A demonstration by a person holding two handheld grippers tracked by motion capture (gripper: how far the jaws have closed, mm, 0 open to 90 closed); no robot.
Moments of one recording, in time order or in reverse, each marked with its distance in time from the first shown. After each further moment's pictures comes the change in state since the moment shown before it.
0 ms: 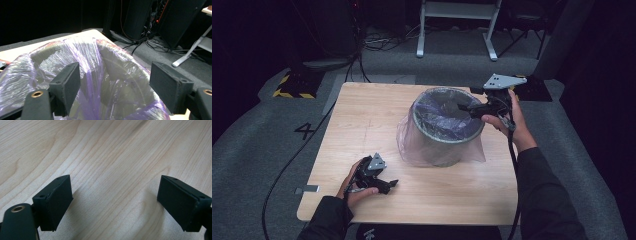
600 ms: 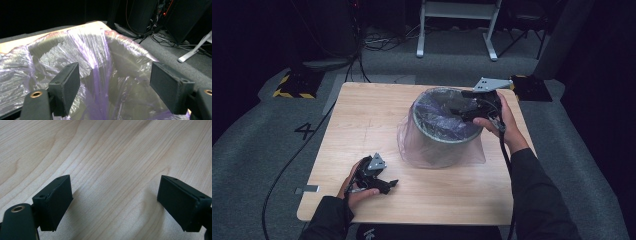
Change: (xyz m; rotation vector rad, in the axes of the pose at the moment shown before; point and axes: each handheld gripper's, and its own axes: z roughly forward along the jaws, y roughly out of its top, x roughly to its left) left arm 0.000 0.000 0.000 0.000 0.000 0.000; right arm 0.009 -0.005 0.023 0.057 0.033 -0.012
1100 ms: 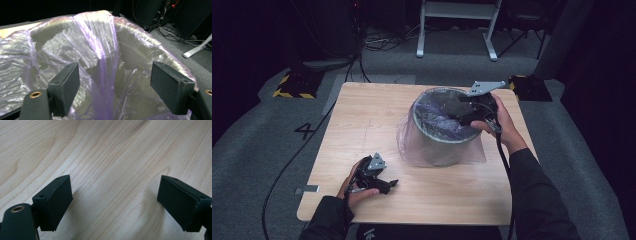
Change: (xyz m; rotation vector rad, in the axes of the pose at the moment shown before) left arm 0.000 0.000 0.000 0.000 -0.001 -0.001; right arm 0.005 -0.003 0.009 0.078 0.038 -0.040
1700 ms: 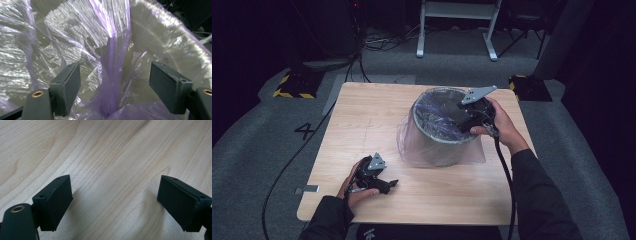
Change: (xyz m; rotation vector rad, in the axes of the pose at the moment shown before) left arm 0.000 0.000 0.000 -0.001 -0.001 0.003; right arm 0.006 -0.009 0.009 0.132 0.025 -0.083
